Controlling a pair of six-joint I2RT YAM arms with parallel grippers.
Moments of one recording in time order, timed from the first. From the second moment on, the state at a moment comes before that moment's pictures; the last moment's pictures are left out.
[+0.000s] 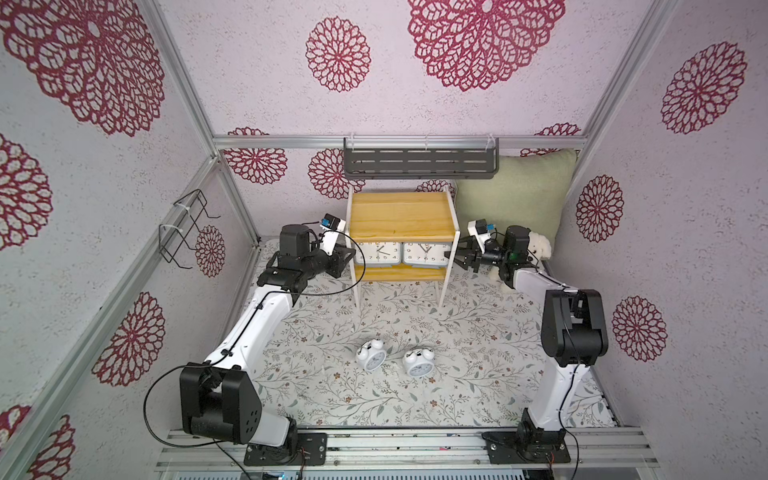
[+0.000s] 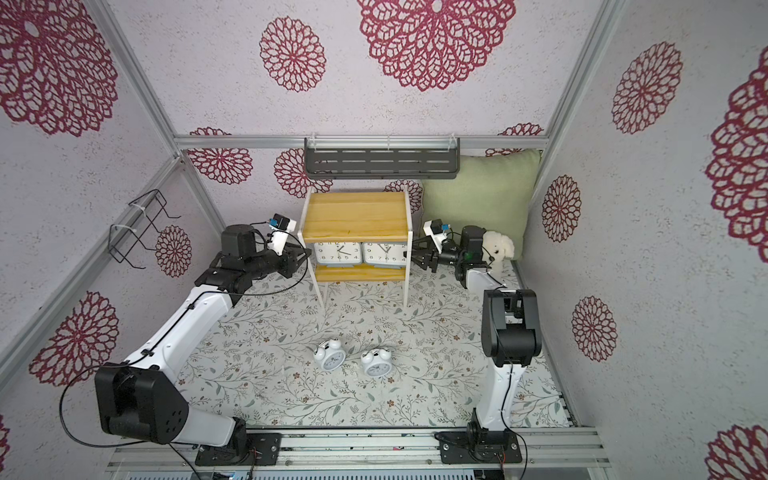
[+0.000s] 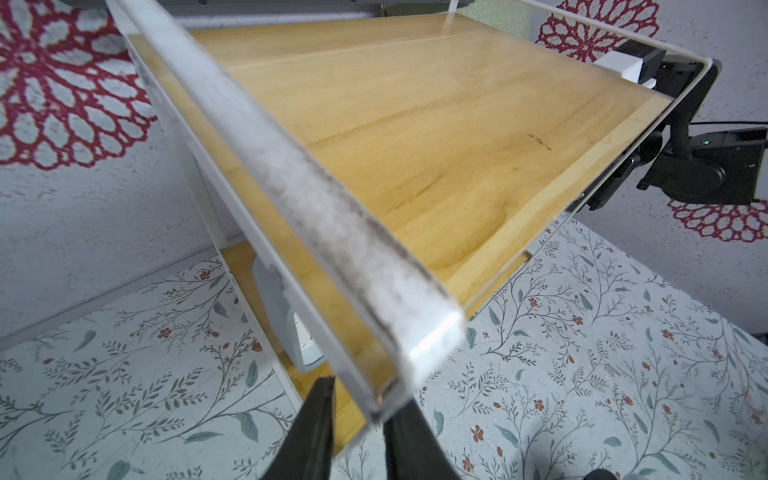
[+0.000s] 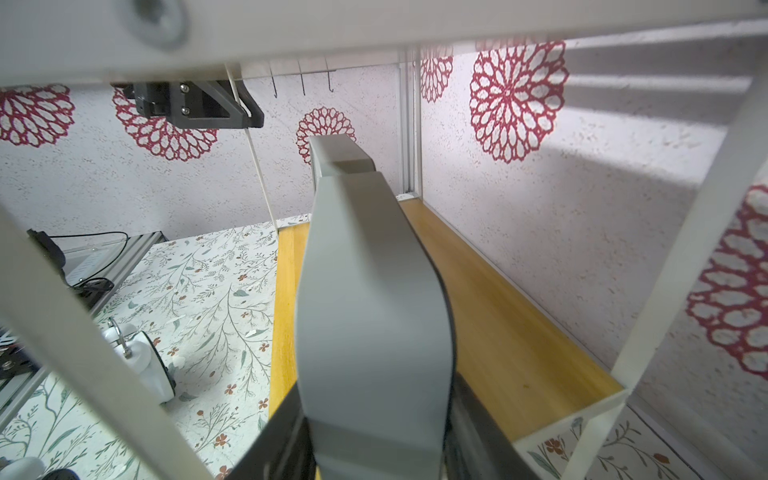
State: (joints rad) left arm -0.16 1.47 1.28 -0.26 0.49 0.09; right arm 0.05 1.96 1.36 0.40 -1.25 -0.14
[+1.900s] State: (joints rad) left arm -0.16 1.30 1.20 -0.34 0.39 0.11; right arm 0.03 1.74 1.18 0.47 -0.99 -0.17
